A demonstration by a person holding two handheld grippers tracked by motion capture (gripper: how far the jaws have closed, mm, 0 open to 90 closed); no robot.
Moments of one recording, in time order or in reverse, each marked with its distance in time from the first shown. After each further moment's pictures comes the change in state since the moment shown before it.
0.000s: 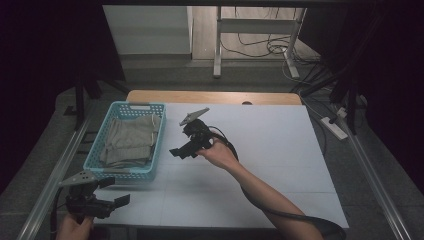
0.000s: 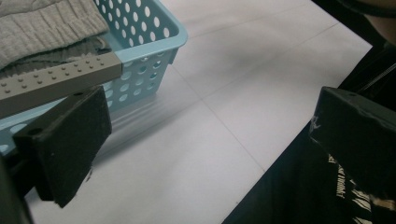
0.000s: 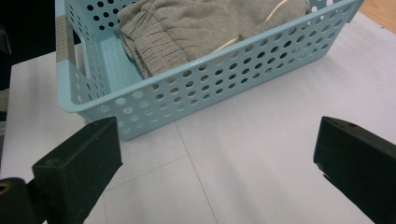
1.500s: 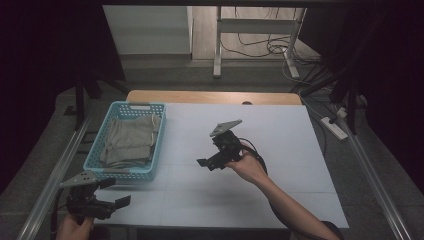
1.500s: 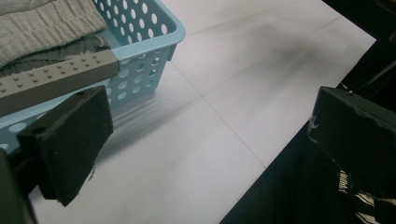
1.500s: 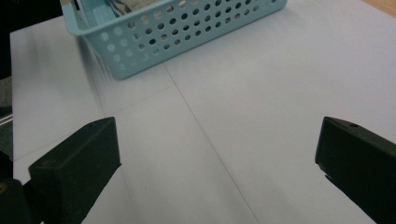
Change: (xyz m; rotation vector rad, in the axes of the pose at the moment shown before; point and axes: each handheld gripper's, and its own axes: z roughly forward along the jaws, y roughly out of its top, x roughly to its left) left arm -0.003 0.000 0.001 0.020 0.013 0.019; right arm -0.001 -0.058 -0.069 0.004 -0.070 0.029
